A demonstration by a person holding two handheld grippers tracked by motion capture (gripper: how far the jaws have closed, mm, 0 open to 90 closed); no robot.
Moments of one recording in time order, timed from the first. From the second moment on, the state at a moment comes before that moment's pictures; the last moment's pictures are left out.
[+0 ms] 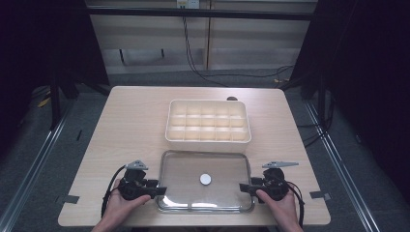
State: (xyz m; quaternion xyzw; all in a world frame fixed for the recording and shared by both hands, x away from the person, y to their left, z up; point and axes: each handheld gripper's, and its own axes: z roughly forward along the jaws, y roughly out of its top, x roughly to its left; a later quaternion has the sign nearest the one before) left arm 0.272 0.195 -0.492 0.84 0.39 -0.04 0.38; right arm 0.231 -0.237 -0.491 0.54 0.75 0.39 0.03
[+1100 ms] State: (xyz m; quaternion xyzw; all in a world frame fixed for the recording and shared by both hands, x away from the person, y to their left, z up) left arm 0.290 0.238 -0.464 0.79 0.42 0.06 0.45; right arm 0.245 -0.272 -0.451 0.50 0.71 0.48 0.13
